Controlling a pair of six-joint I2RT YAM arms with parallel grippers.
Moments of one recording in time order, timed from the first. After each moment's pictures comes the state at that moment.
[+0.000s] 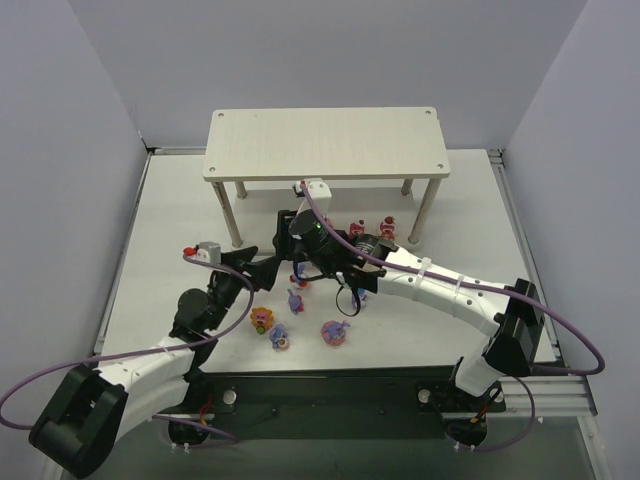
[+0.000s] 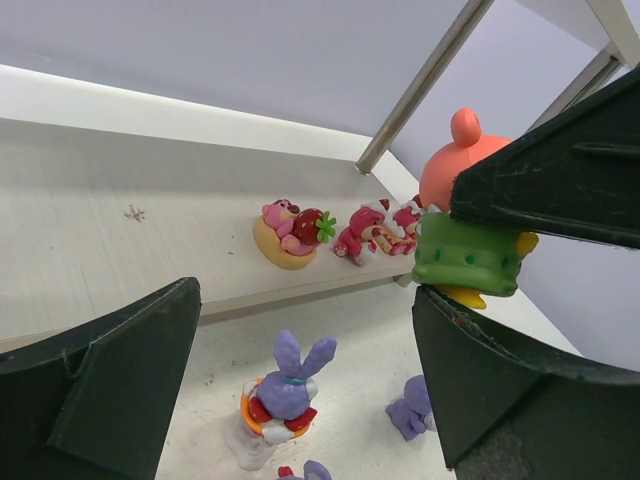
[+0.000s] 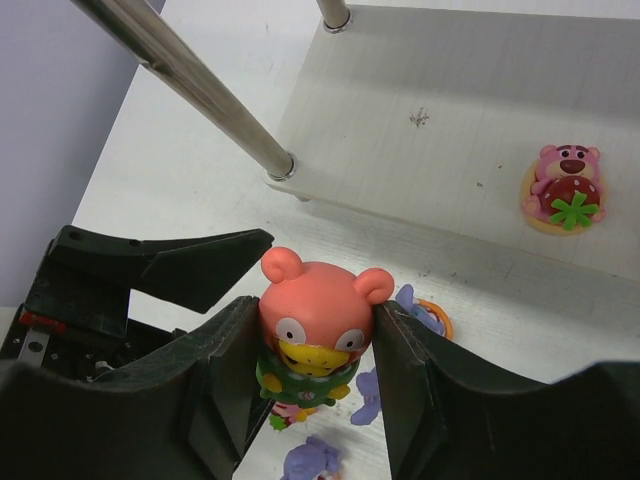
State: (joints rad) left arm -0.51 0.95 0.10 1.05 -0.01 -0.54; right arm 1.08 1.58 1.42 -0.36 0.46 0.61
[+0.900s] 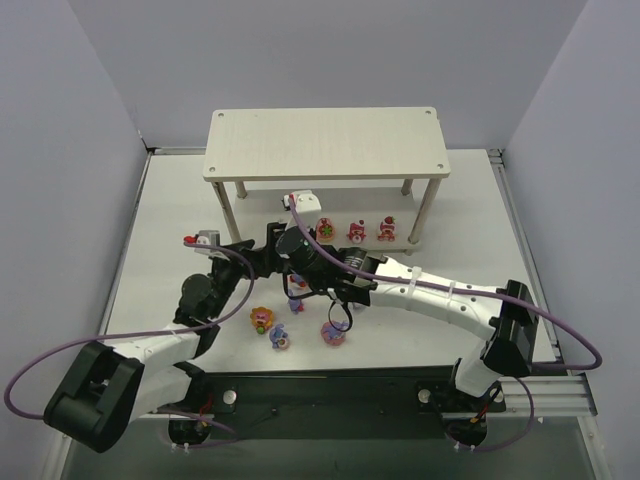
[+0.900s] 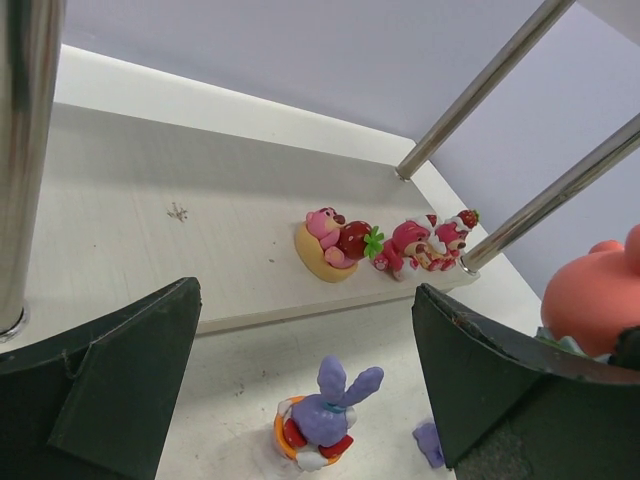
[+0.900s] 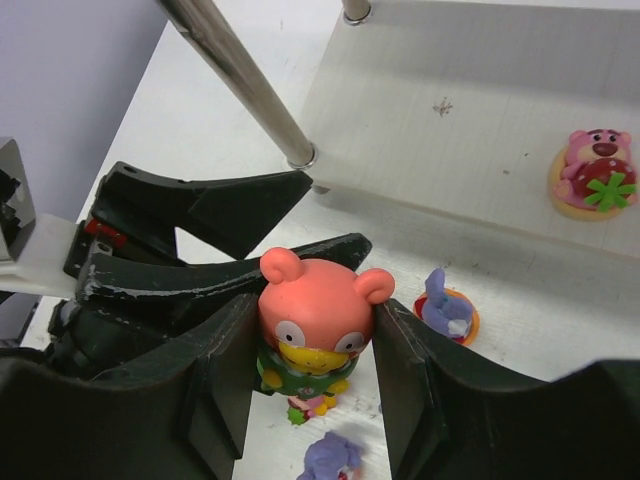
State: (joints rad) left arm -0.43 1.11 0.17 1.08 0.01 -0.59; right arm 1.17 1.60 1.41 -0.34 0.56 0.63
